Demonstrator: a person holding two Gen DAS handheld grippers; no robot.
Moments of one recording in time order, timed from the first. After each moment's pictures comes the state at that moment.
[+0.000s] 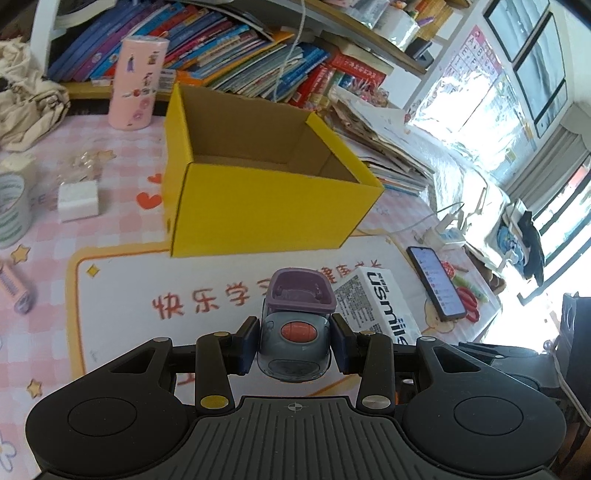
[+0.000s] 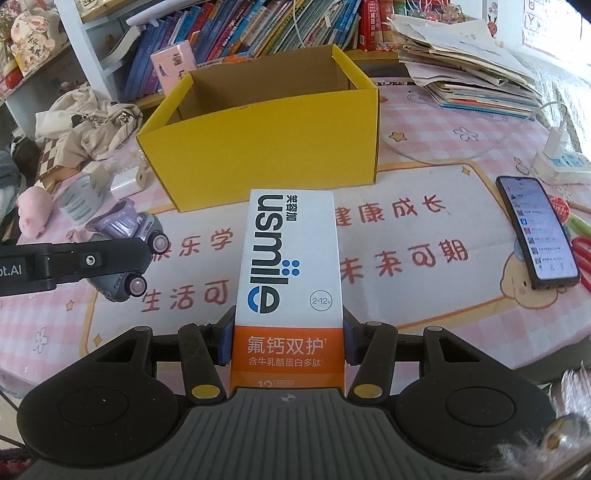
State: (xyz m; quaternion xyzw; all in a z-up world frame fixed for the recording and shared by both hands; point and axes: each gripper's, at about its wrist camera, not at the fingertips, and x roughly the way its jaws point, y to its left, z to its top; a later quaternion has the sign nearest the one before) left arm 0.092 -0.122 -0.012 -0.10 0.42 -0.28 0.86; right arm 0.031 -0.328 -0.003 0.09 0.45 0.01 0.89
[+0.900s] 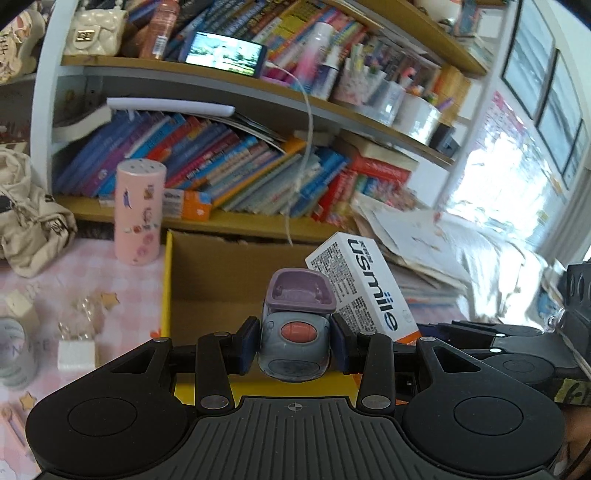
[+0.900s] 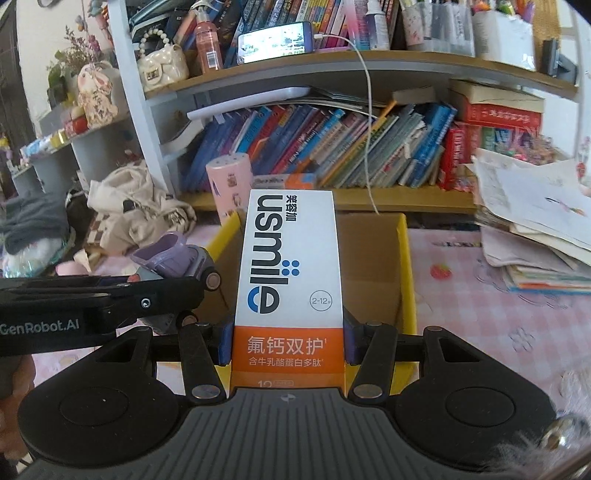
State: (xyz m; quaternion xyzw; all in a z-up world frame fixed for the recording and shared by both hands) left arm 0.174 -0.172 0.058 -0.10 0.30 -0.20 0.93; right arm 0.174 -0.369 0.075 0.04 0.32 0.15 0.93
